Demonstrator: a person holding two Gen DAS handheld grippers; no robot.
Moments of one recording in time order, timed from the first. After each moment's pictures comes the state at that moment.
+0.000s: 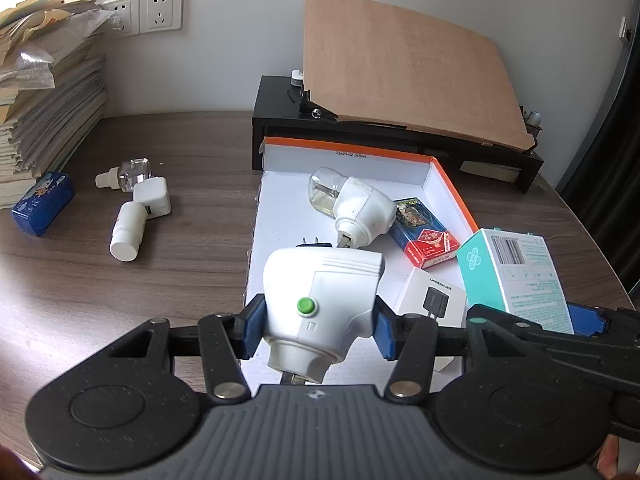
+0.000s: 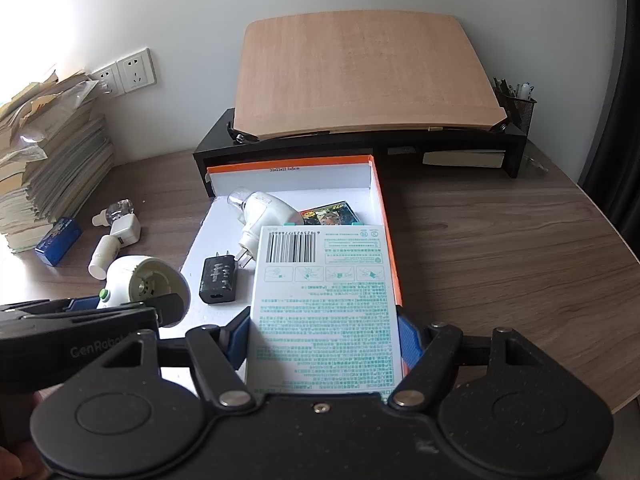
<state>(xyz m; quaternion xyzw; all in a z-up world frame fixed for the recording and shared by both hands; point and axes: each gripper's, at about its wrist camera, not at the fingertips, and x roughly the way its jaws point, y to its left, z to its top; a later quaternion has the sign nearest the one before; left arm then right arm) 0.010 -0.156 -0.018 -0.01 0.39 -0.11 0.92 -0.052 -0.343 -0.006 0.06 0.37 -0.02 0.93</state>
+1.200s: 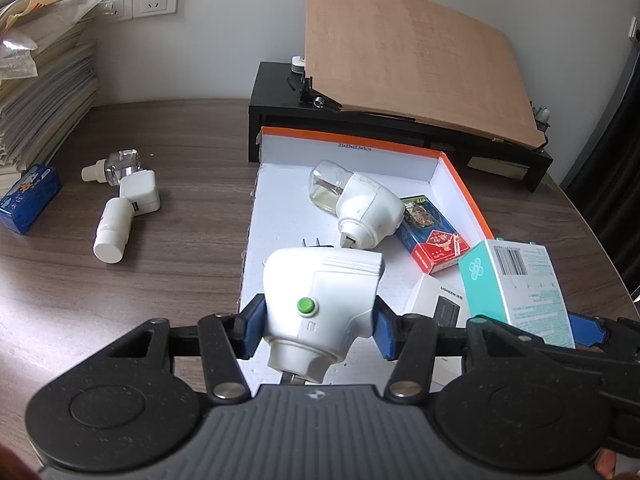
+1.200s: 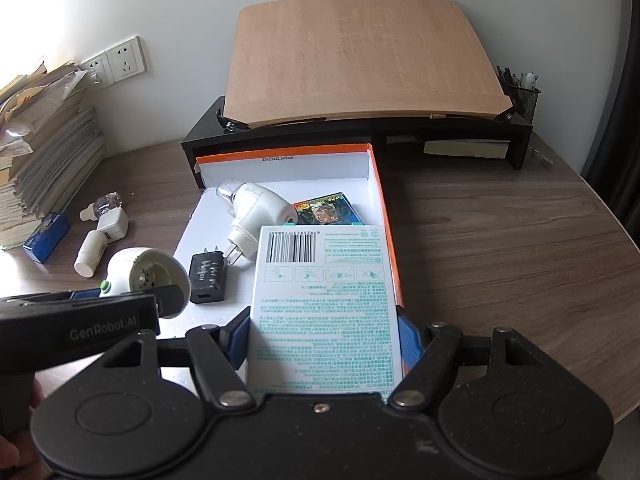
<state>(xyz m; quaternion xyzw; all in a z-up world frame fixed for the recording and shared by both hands) 0.034 -0.156 -0.026 -0.02 0.40 -0.11 0.91 -0.033 -0.344 -0.017 0.06 0.39 -0.02 0.92</state>
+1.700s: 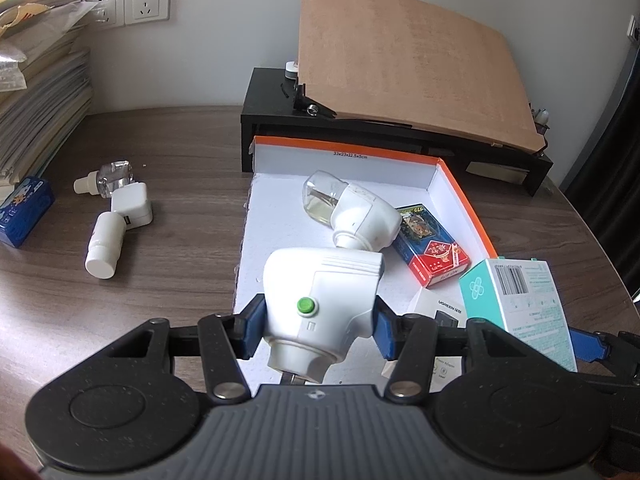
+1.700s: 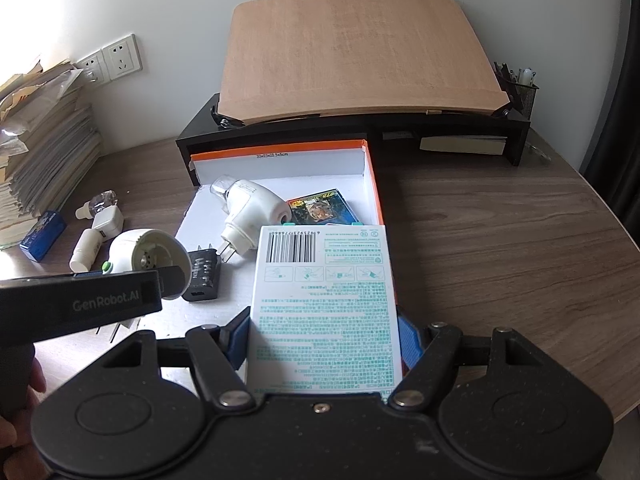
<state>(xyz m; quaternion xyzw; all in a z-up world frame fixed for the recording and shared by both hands) 0.043 -0.162 -0.024 -0.01 0.40 -0.12 0.91 -0.032 -0.347 -0.019 0.06 0.39 -0.03 0.92</state>
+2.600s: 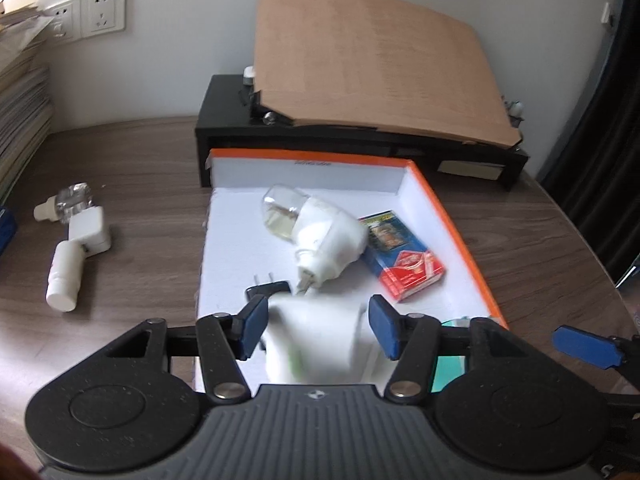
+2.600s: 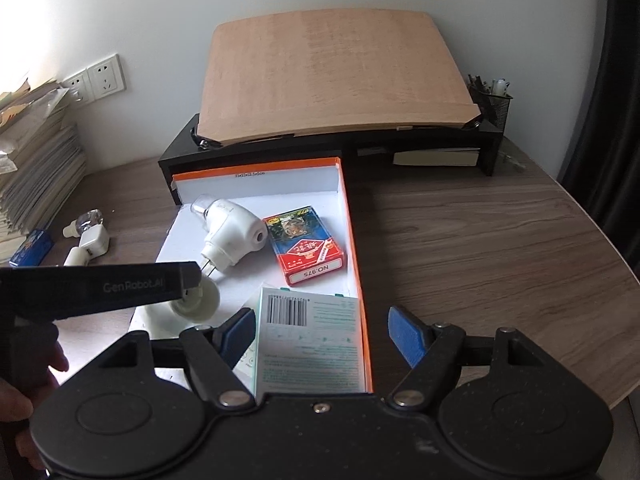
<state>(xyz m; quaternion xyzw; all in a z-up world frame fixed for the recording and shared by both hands) 0.057 -0.180 -0.023 0.00 0.39 -0.16 0.91 -0.044 -0.359 -0.009 0.06 0.37 -0.06 0.93</state>
